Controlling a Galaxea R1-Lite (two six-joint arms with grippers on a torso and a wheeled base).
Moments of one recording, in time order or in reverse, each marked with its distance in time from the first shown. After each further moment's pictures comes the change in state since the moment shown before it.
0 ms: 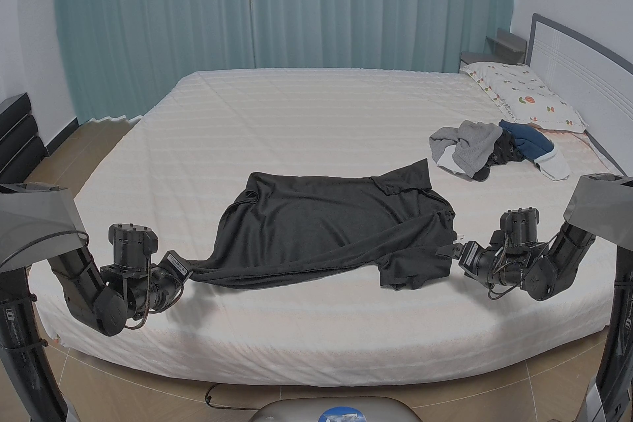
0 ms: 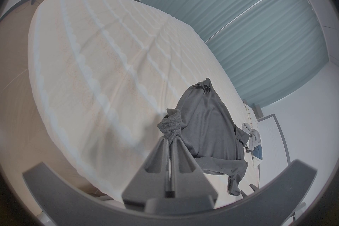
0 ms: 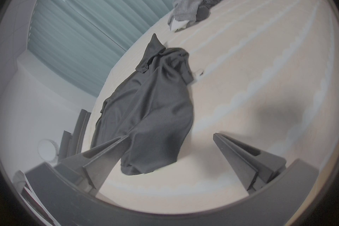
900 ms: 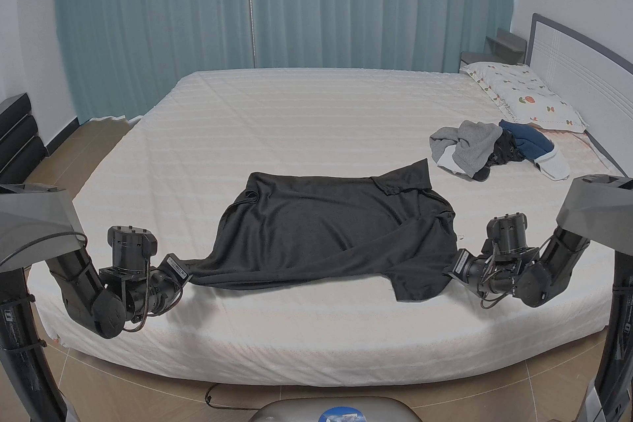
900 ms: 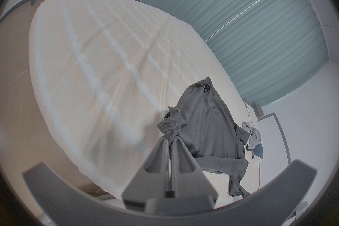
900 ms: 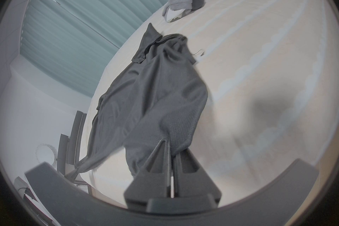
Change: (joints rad) left arm -0.004 -0.017 0.030 0.007 0.000 0.023; right arm 0.039 -0.046 0.046 0.067 -0.082 0.023
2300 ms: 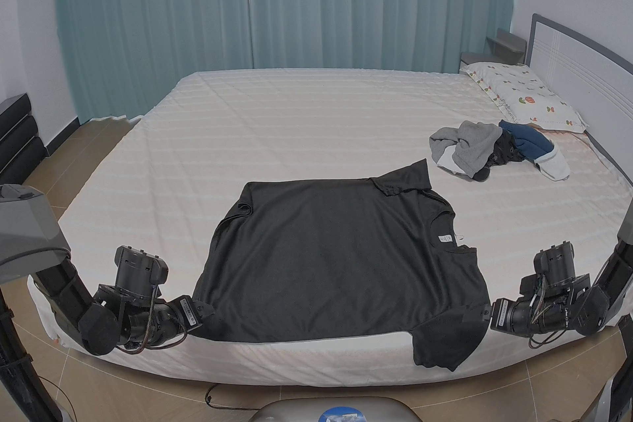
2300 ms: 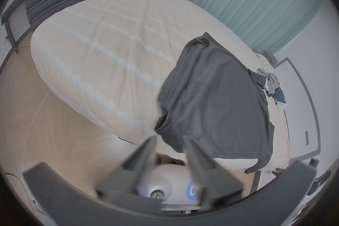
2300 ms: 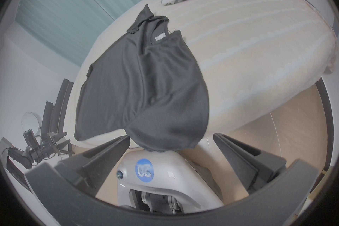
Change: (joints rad) left arm -0.111 -0.141 0.085 0.290 0.001 0.232; right arm -0.033 -0.294 0.359 0.120 0.036 -0.257
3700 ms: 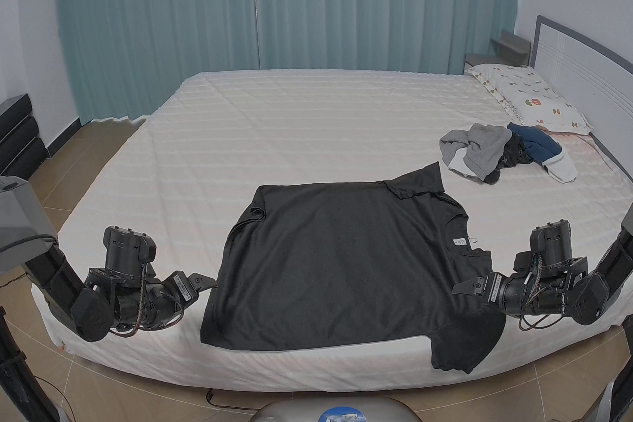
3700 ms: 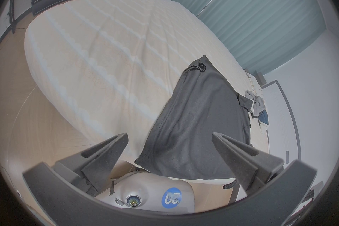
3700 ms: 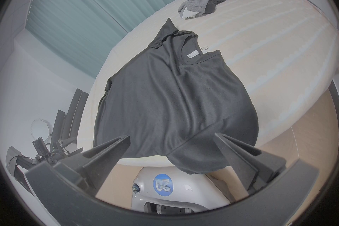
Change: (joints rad) left arm 0.050 -0.035 -0.056 -0.012 -0.101 -0.090; right arm 0.057 -0.034 -0.075 -0.001 0.001 0.090
